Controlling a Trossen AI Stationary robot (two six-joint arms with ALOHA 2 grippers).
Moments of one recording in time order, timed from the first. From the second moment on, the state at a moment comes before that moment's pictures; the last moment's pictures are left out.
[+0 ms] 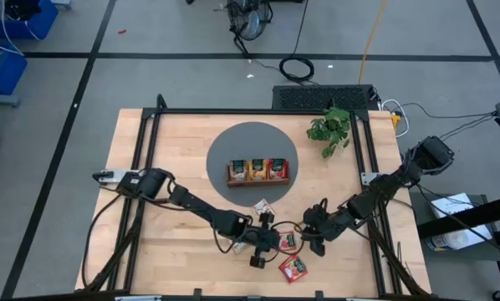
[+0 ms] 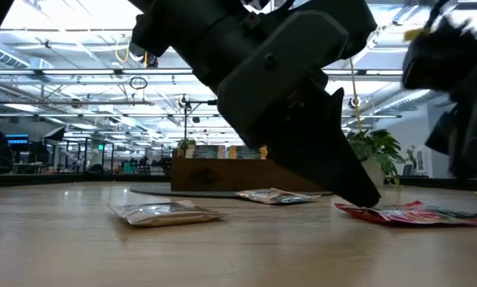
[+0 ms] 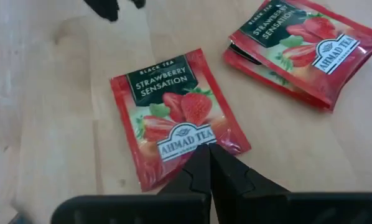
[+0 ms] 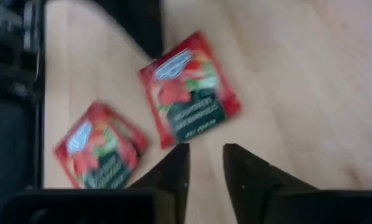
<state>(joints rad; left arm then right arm) -0.37 2.24 1.50 -0.04 -0.10 -0.07 0.60 1.42 0.50 0.08 0.17 0.92</state>
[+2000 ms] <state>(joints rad) -0.30 2.34 1.50 0.15 0.05 -0.06 0.50 1.52 0.34 0.11 -0.10 1.35</state>
